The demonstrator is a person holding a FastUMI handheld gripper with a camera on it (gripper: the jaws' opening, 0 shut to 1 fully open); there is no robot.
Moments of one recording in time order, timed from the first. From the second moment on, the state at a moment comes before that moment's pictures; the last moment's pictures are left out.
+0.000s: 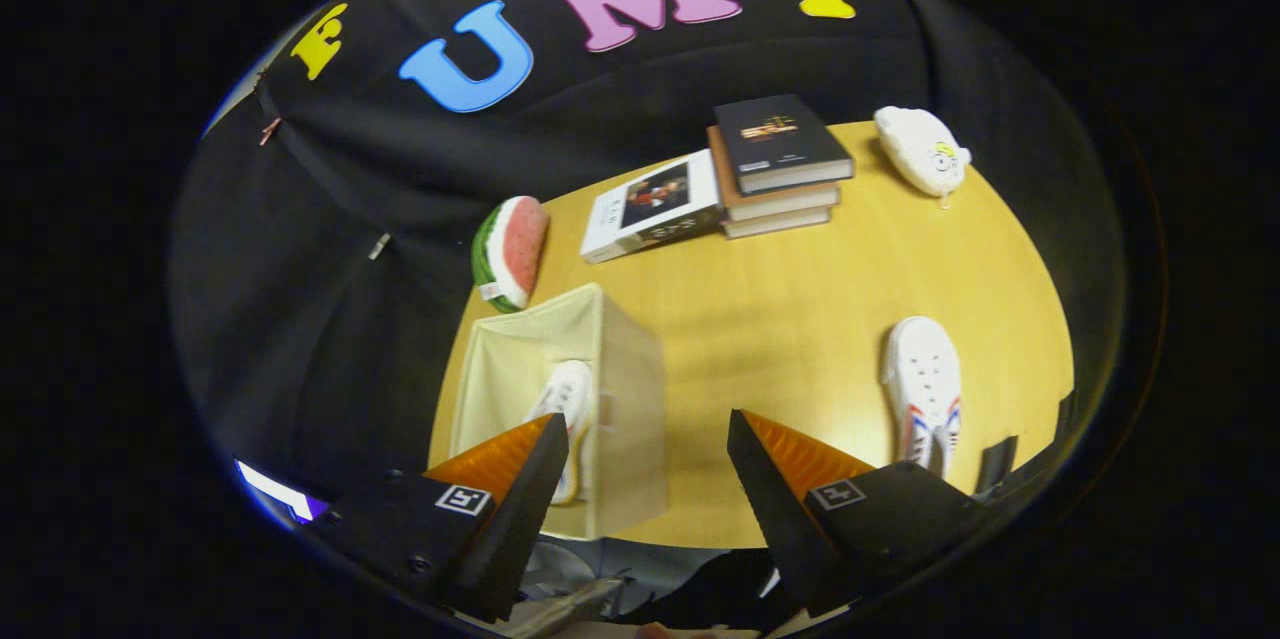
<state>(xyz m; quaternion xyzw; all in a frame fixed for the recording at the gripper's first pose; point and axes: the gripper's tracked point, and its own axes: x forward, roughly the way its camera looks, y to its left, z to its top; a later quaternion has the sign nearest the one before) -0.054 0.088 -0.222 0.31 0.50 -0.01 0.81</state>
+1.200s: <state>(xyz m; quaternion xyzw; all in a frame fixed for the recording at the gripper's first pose) -0.169 -0.059 -0.436 0.18 0.54 -0.04 0.82</state>
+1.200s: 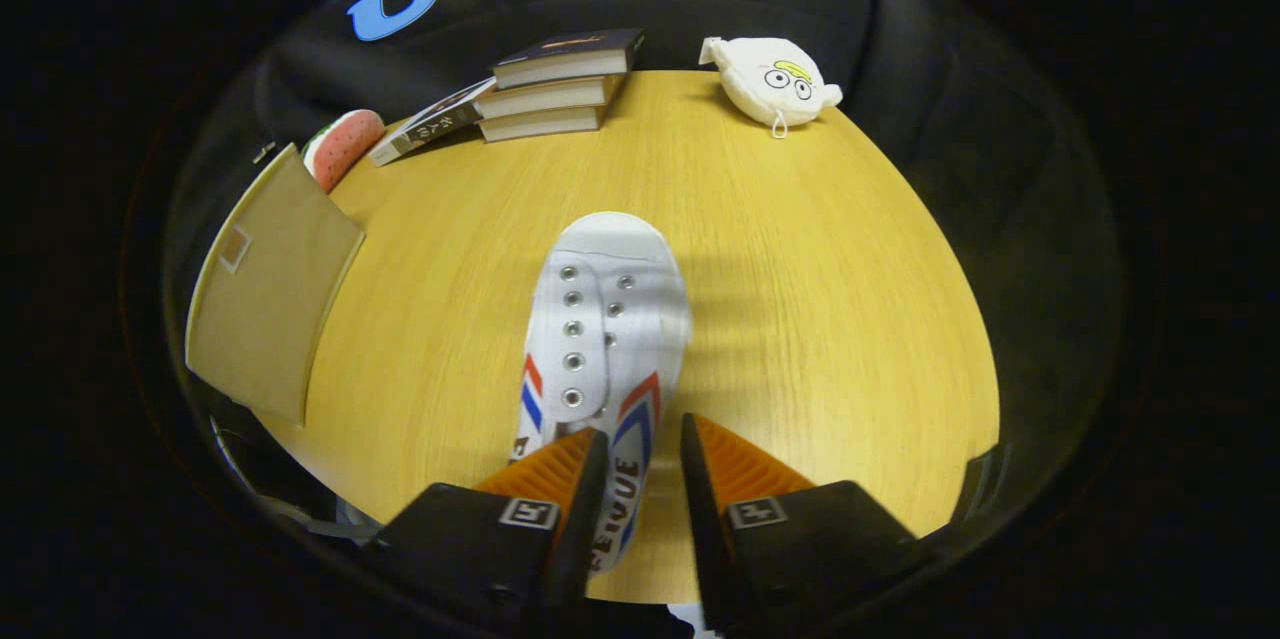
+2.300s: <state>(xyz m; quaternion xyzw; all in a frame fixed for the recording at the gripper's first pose) -0.058 0.055 -0.210 0.31 0.44 0.04 0.84</state>
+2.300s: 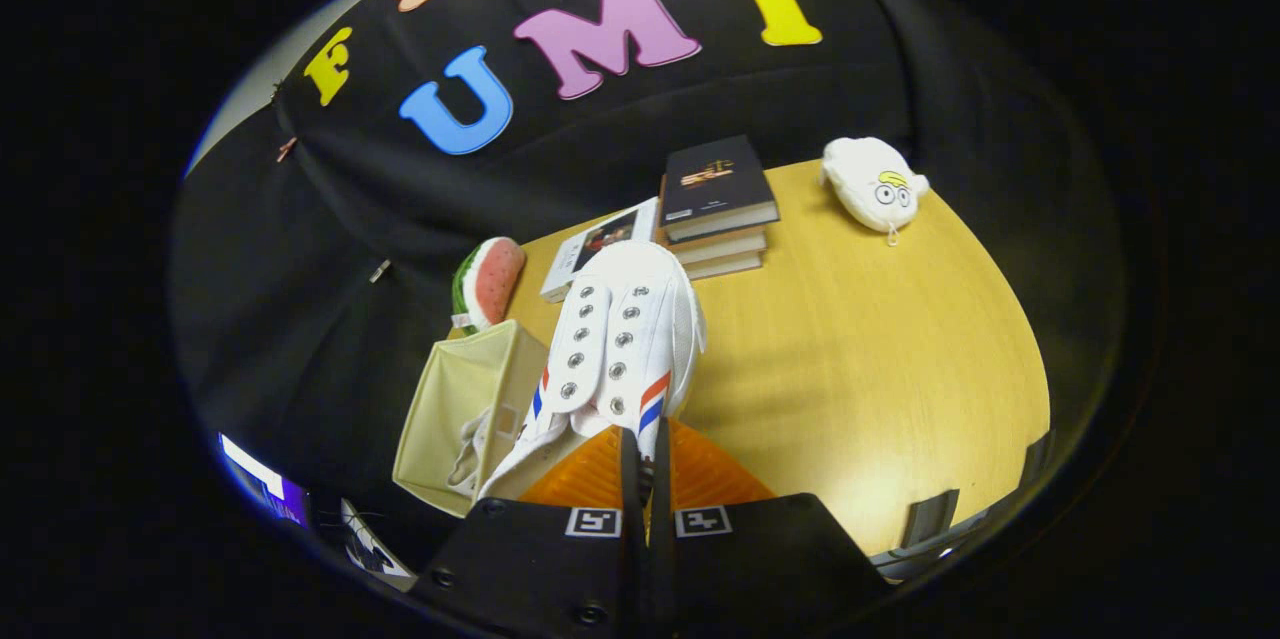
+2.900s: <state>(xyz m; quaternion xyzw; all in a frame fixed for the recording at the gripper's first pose) -0.022 0.225 -0.216 0.26 0.51 0.10 0.81</state>
